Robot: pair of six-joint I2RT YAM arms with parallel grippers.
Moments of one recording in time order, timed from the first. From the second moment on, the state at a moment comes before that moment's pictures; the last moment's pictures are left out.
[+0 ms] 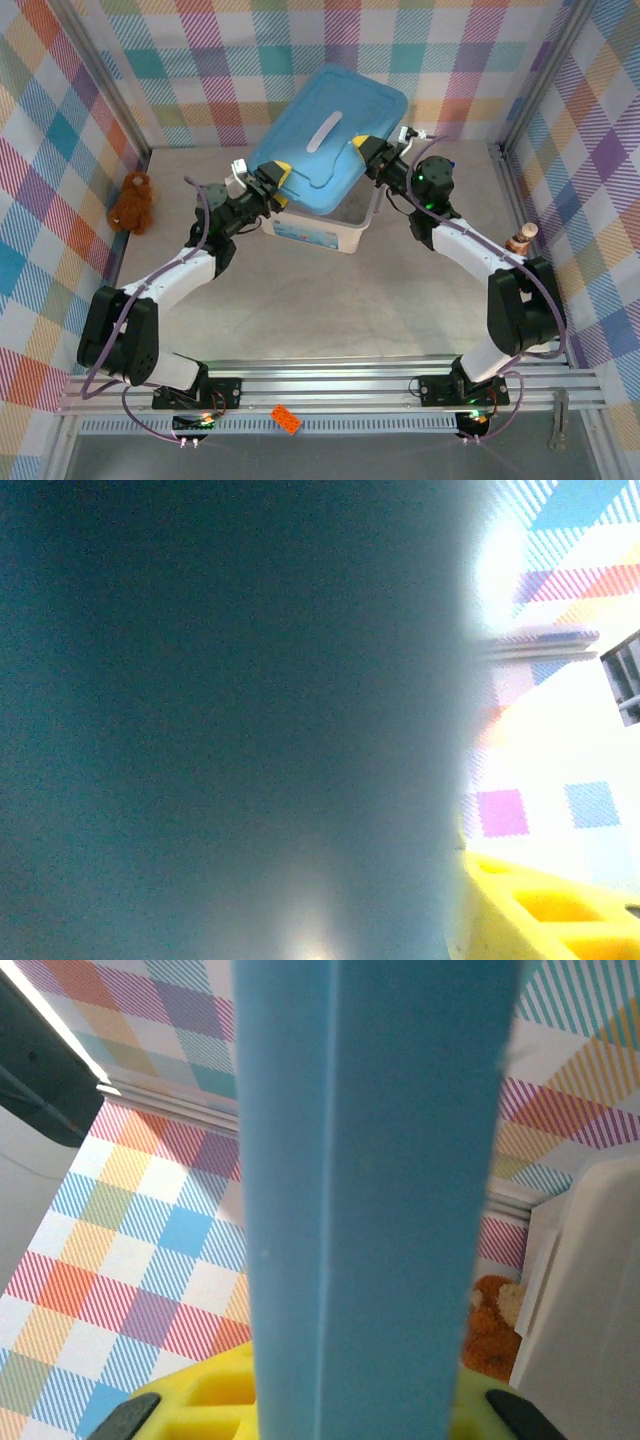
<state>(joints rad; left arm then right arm) -0.33 1.43 0.84 0.68 0.47 -1.53 0.37 1.58 1.08 0.76 -0.47 1.41</state>
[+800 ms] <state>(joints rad) -0.28 1.43 0.91 0.73 0.52 -1.59 0.39 1.58 1.04 0.77 -0.42 1.42</state>
